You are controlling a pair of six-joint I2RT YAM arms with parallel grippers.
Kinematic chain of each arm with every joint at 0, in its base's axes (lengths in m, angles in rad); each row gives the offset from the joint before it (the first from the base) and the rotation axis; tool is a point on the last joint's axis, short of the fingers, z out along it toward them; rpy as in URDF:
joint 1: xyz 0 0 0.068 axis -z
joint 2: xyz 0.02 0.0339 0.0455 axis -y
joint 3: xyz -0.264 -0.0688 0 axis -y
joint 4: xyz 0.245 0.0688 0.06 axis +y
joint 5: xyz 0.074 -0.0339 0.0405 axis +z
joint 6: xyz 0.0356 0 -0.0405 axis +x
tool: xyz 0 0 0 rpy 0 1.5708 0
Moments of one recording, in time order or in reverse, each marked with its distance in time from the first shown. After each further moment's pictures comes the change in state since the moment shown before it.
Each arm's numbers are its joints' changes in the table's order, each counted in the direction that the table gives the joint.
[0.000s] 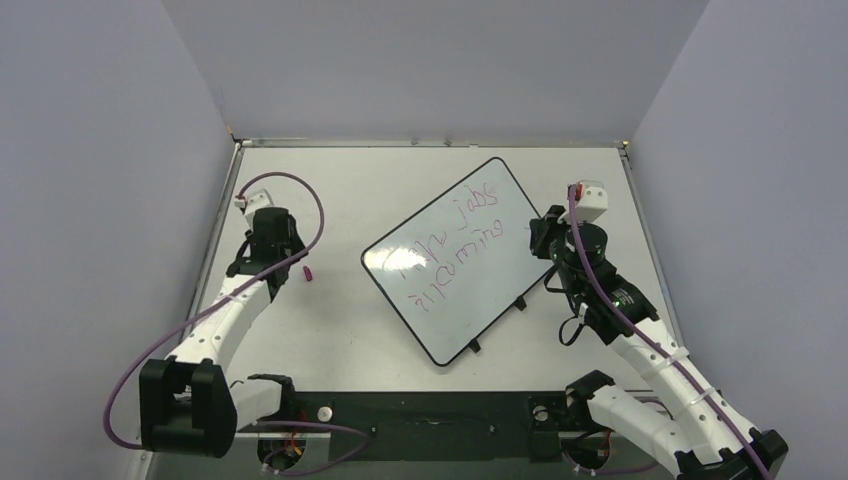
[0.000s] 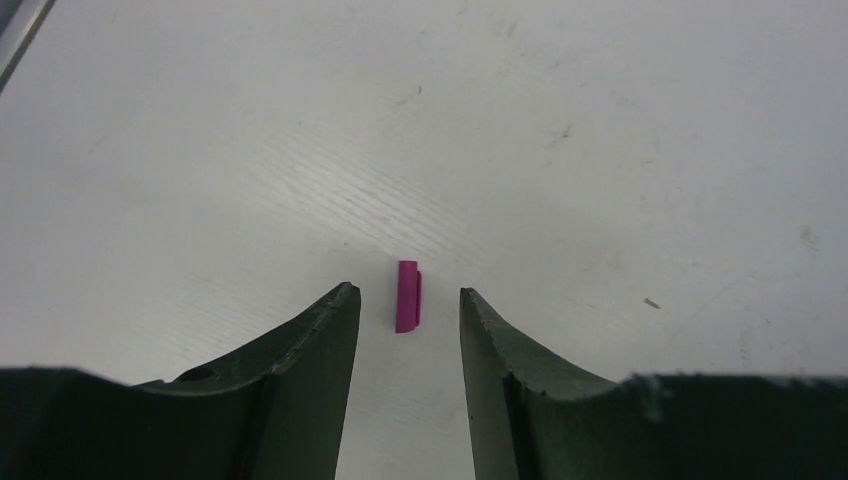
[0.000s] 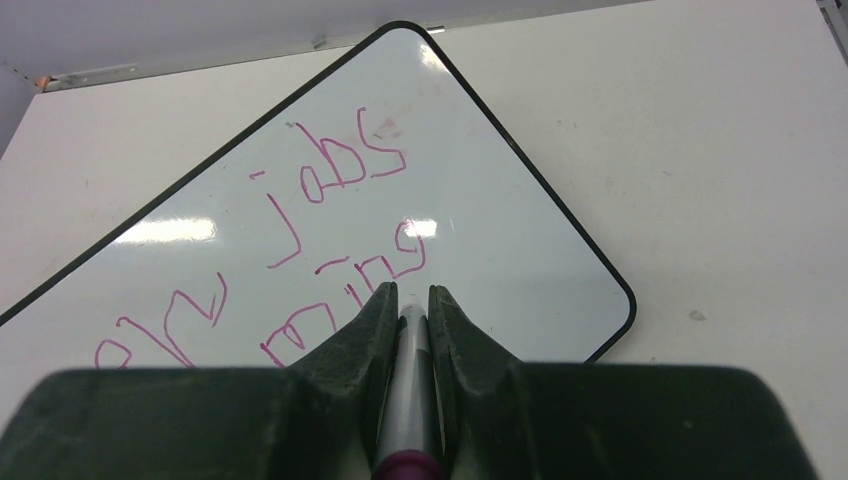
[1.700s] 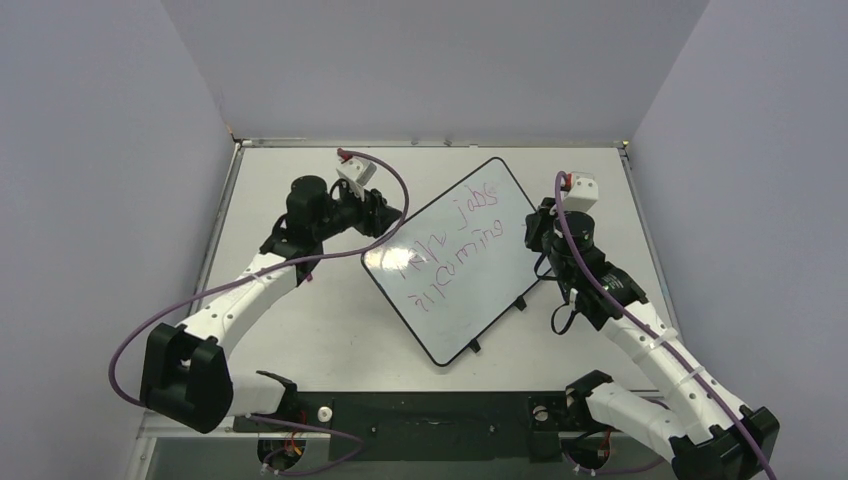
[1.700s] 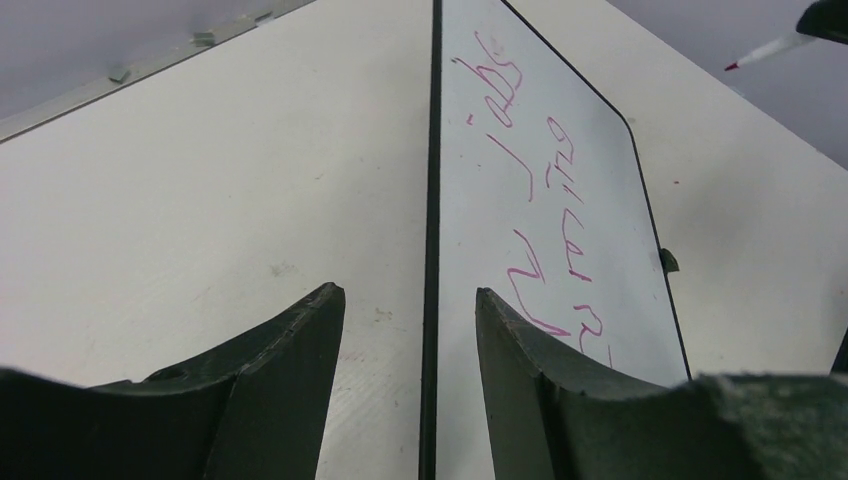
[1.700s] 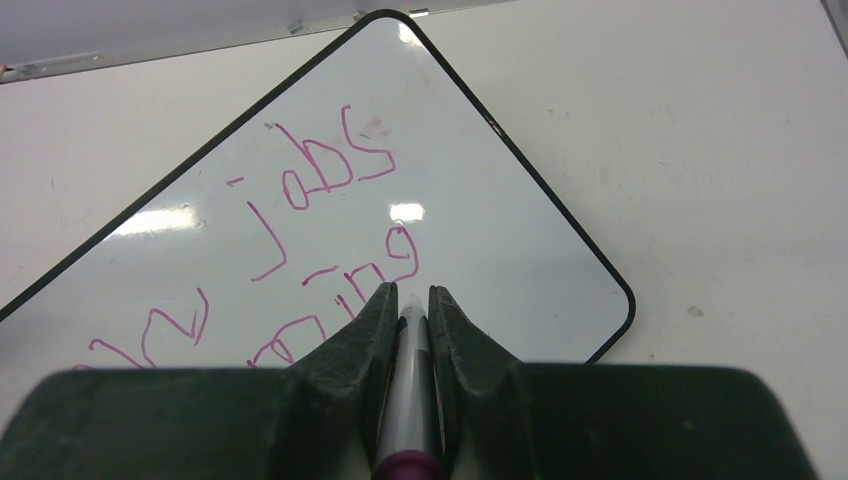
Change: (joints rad) left arm 0.257 -0.170 0.179 -0.420 -0.846 0.410; right arm -0.002 -0.103 0.048 0.008 -0.027 0.012
